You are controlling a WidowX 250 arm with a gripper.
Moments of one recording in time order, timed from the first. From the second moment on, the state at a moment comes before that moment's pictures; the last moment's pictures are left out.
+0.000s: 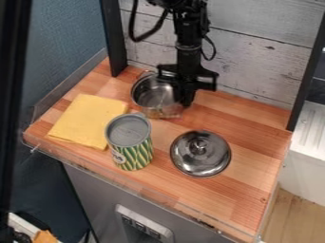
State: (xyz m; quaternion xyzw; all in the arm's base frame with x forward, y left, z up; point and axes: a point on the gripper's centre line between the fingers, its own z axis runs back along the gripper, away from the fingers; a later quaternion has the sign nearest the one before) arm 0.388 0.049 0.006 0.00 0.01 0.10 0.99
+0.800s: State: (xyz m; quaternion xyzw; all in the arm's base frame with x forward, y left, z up) arm 0.304 0.126 0.063 0.00 -0.05 0.16 0.99
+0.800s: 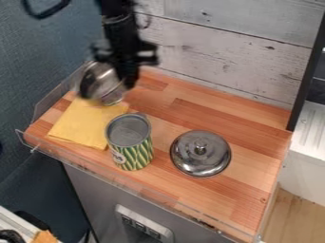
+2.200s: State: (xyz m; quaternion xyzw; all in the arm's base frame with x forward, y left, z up) arm 0.299 0.150 0.043 -0.01 -0.06 0.14 0.99
